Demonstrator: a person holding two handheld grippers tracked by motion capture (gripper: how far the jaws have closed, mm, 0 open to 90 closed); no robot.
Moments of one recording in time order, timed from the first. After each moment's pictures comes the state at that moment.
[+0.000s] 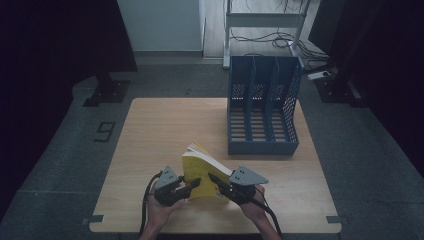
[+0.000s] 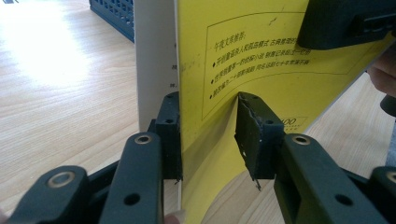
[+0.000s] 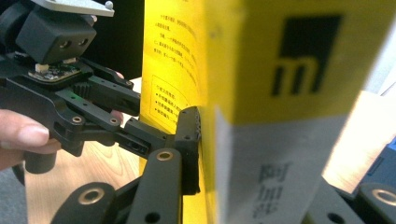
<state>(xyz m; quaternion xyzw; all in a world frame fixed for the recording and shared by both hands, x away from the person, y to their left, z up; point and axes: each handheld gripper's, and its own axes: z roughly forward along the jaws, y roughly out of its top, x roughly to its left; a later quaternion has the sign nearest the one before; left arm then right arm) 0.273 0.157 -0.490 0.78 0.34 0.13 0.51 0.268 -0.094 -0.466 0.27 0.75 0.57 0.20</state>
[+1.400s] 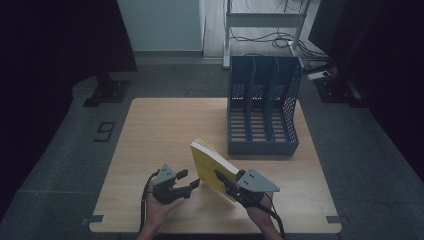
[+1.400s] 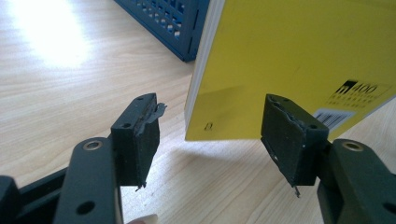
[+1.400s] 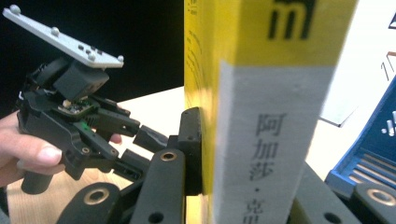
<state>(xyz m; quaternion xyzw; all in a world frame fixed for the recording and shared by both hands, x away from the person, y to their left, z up) 0.280 0.163 -0.495 0.77 0.39 0.12 0.50 0.248 -0.108 -0.439 0.26 0.71 0.59 0.26</state>
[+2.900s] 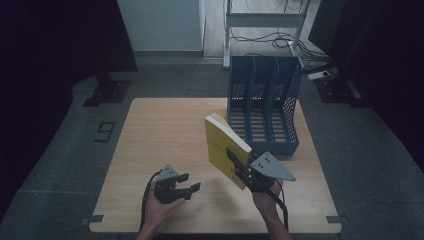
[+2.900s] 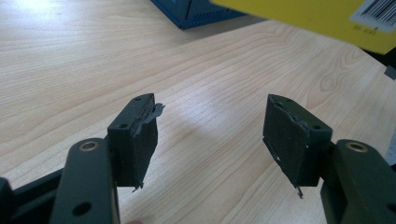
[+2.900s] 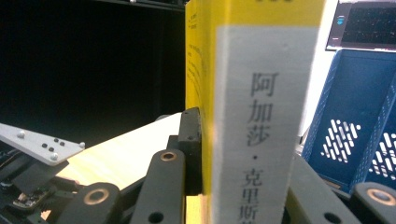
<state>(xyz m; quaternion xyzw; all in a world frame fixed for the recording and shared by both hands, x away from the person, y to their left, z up) 0.286 0.161 -0.502 0.79 0.40 0.07 0.46 0.261 -0.125 -0.392 0.31 0.65 0.62 0.31</state>
